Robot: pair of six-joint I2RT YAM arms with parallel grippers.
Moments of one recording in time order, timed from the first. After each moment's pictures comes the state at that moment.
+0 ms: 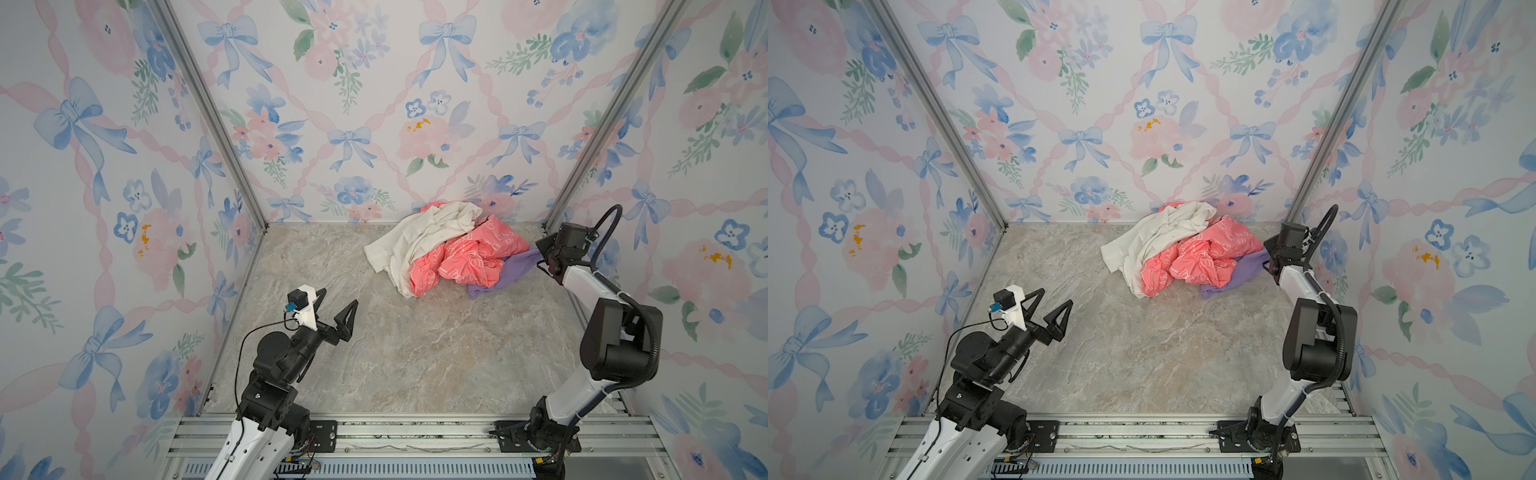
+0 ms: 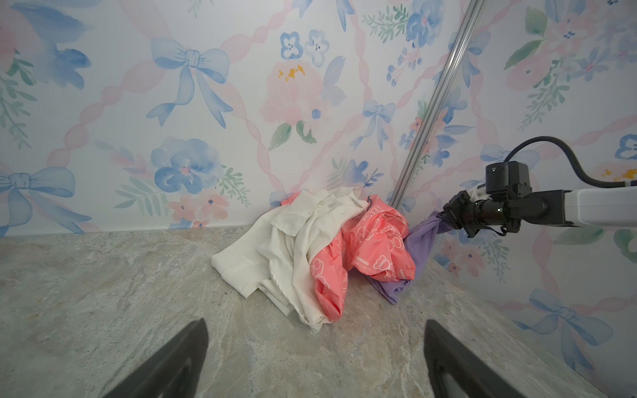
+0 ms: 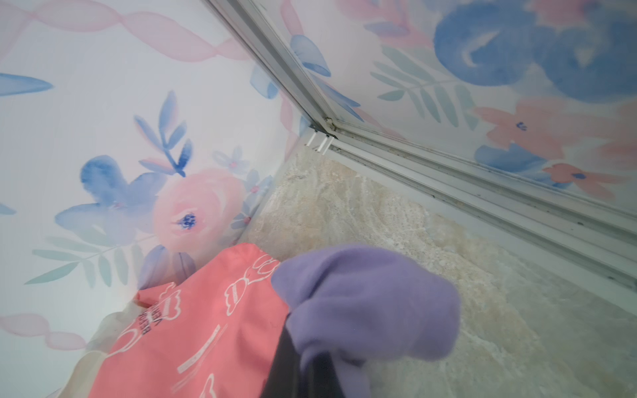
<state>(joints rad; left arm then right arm) -0.35 0.38 0.41 0.02 0.14 -0.26 -0.18 1.70 1.23 0.00 0.16 0.82</state>
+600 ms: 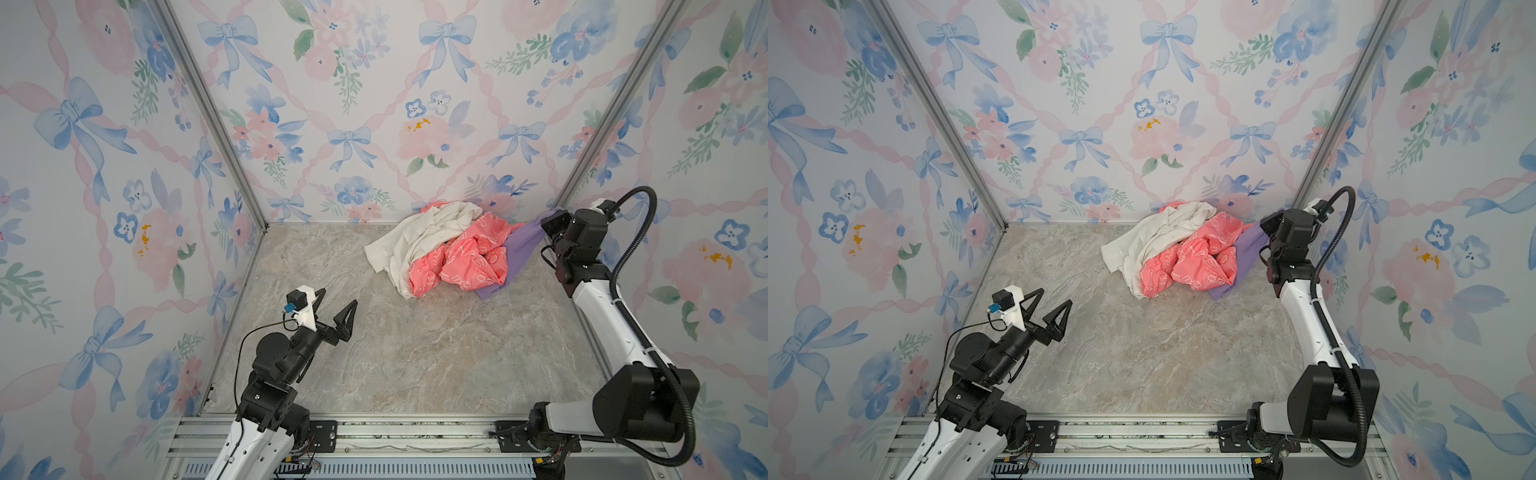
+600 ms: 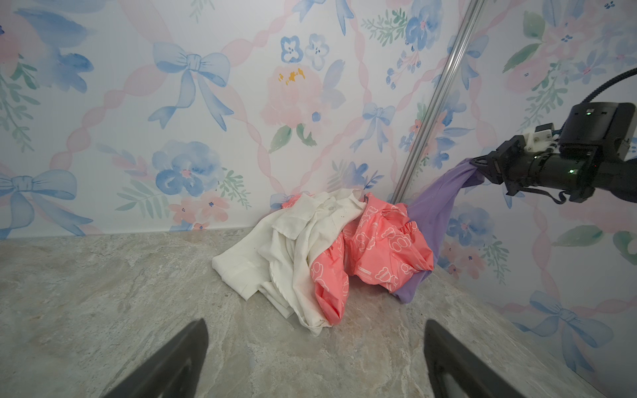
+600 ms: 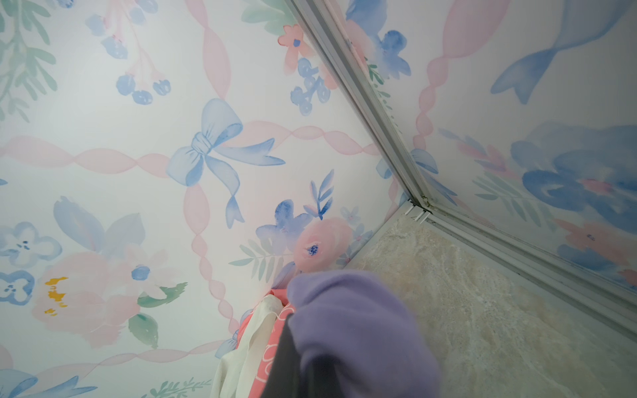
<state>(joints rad) -0.35 0.37 0.41 0.02 0.14 -0.26 -0.06 1.36 1.22 0.01 0.23 0.72</state>
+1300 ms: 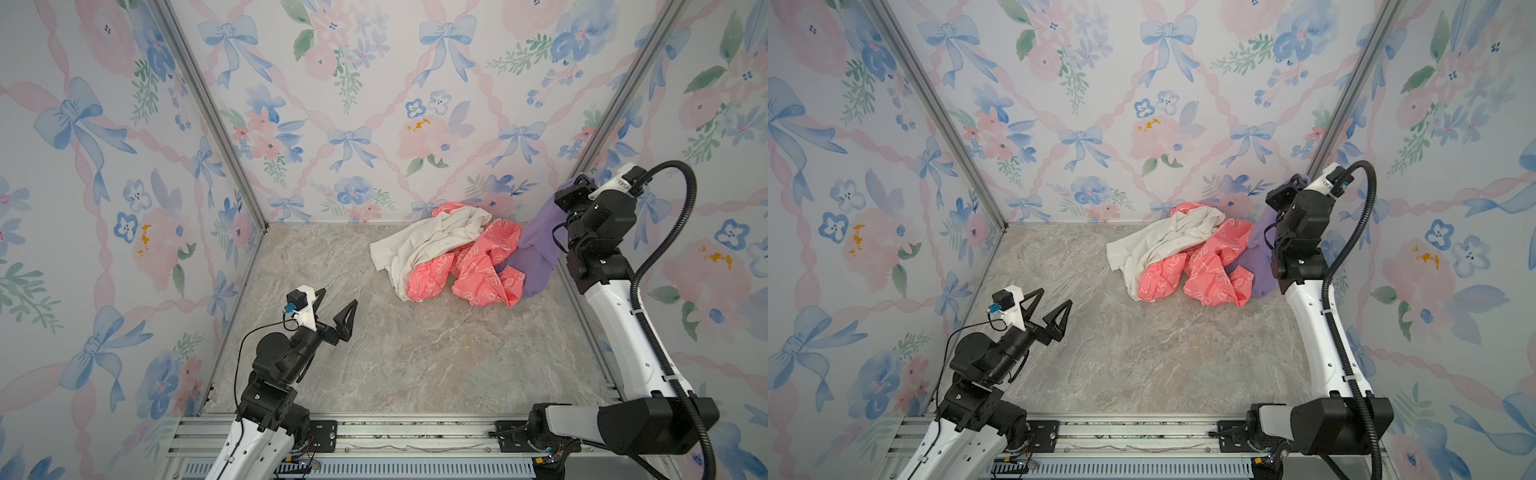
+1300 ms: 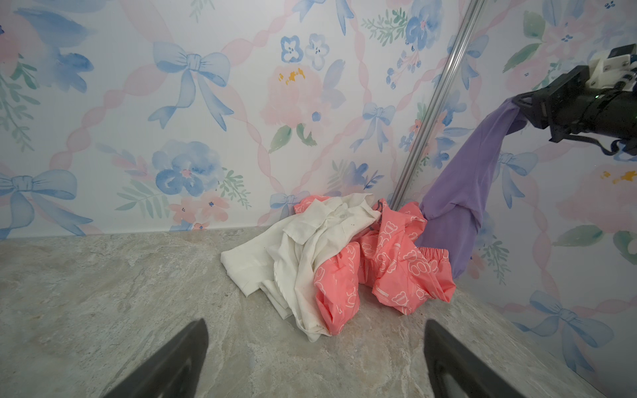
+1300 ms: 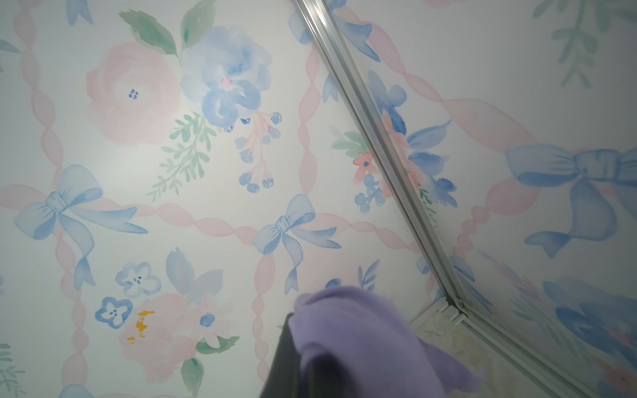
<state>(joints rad) -0.35 0.37 0.41 0.02 0.14 -0.26 0.03 1.31 1.47 0.02 0.34 0.52</state>
